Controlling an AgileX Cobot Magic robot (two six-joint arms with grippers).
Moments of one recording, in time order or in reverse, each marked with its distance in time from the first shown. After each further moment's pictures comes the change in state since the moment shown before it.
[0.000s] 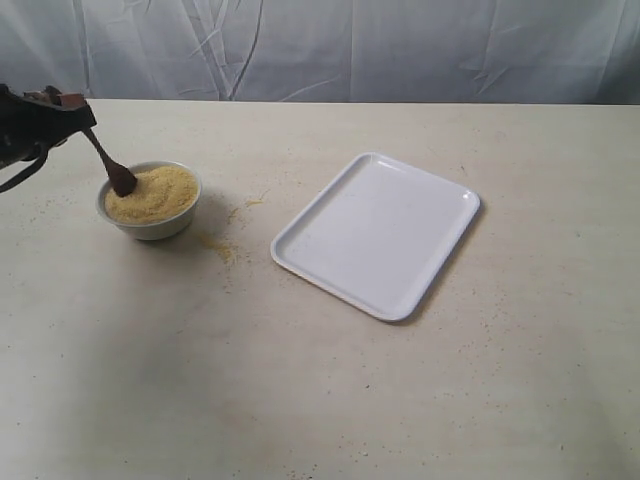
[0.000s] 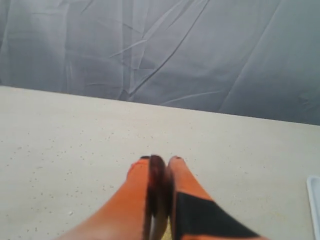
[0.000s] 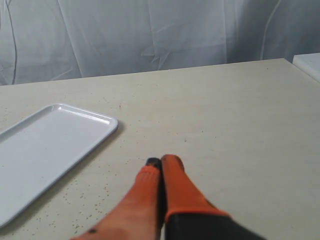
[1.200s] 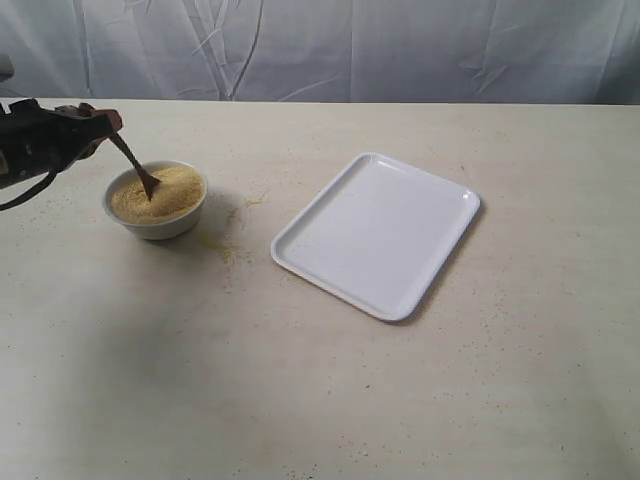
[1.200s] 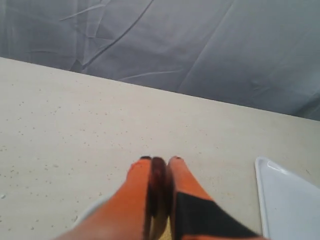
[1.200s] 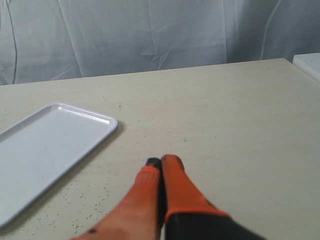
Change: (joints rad) left arm 0.000 0.085 -0.044 0.191 -0.099 -0.231; right arm 0.000 0.000 0.000 0.000 0.000 0.000
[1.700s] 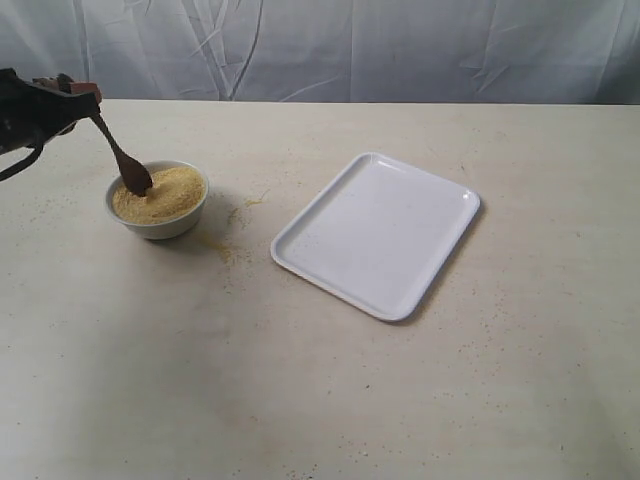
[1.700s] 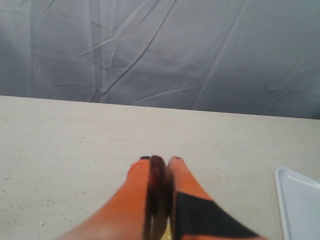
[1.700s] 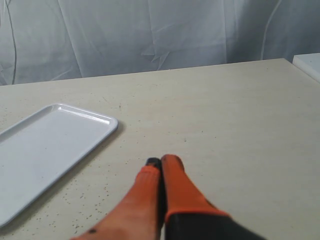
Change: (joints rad) left arm 0.000 -0.120 -0.010 0.005 0.123 0.054; right arm 0.000 0.000 0.000 0.000 0.000 0.000
